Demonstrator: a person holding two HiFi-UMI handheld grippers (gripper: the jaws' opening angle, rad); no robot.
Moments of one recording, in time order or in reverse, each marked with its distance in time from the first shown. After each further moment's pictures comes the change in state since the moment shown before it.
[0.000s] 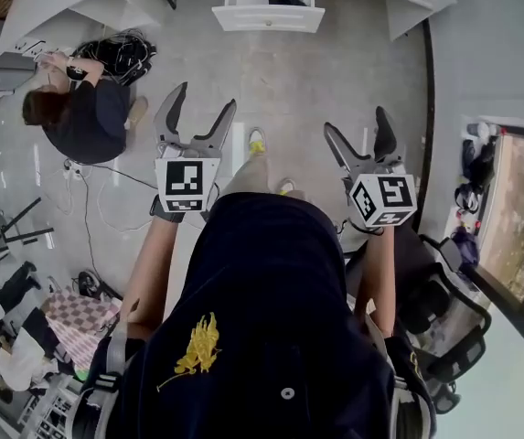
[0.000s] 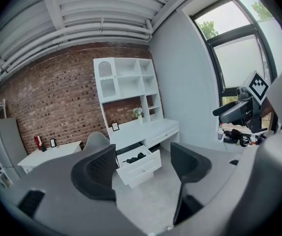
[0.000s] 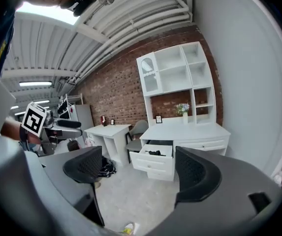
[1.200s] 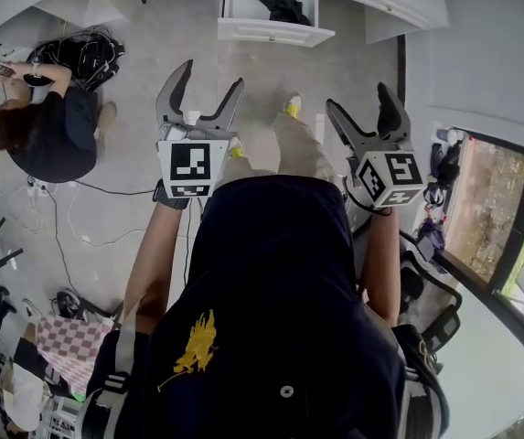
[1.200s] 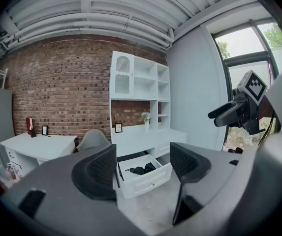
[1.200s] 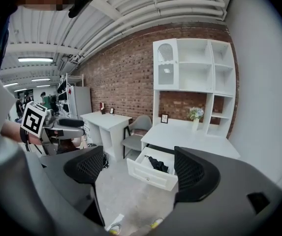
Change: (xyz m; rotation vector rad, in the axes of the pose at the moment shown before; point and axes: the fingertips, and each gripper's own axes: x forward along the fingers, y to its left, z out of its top) left arm 0.102 0.153 -0.034 -0.178 -0.108 -0.050; right arm 0.184 0.047 0.078 -0.178 0.128 -0.043
